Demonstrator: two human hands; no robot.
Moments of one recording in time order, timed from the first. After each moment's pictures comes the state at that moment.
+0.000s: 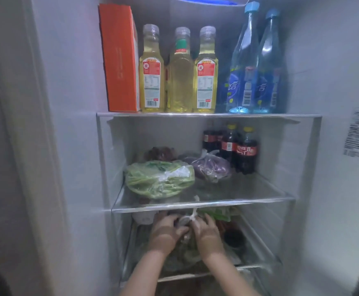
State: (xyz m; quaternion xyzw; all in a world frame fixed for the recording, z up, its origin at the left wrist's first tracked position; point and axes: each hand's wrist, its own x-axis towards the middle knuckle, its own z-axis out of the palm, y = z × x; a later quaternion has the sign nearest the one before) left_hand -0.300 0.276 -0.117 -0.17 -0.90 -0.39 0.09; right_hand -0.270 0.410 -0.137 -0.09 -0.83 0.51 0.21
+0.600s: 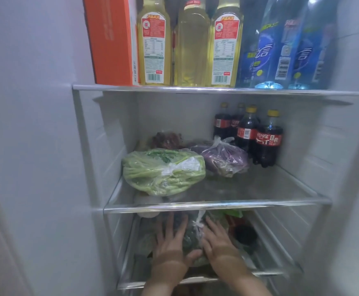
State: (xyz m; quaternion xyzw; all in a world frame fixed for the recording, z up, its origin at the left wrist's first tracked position) left_hand -0.295 0.283 -0.186 -0.14 -0.96 -0.21 0.14; right_hand -0.278 0.444 -0.183 0.04 -0.95 0.28 0.10
